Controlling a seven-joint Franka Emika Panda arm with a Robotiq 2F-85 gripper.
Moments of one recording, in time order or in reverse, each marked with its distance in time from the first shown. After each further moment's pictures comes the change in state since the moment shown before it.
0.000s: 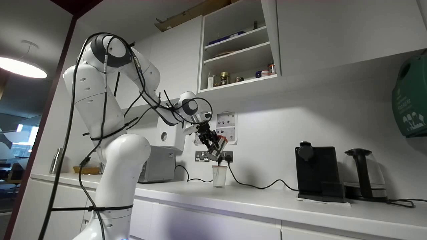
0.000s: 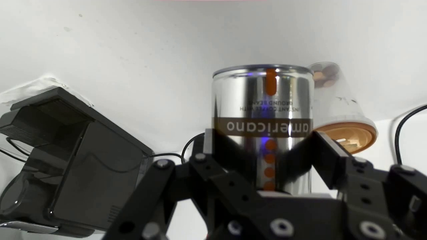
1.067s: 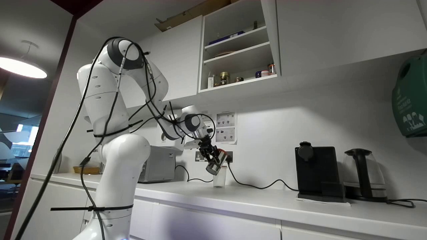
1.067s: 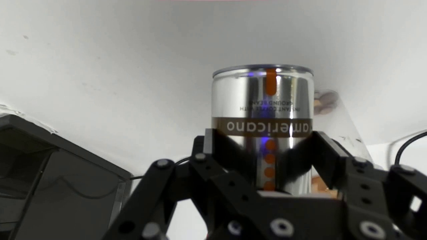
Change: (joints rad) arm -0.020 0.140 0.010 -0.109 -0.003 0.273 0.005
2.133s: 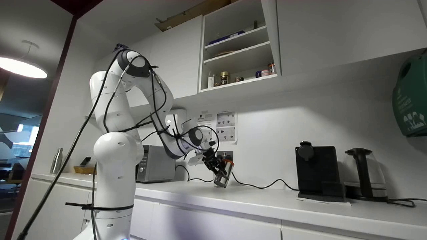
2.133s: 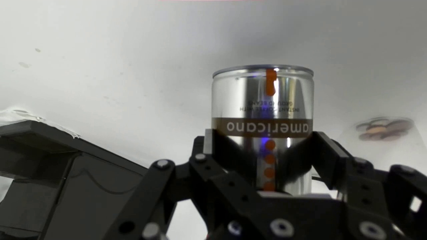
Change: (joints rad) arm -0.582 0.099 0.487 -0.088 -0.180 0.348 0.177
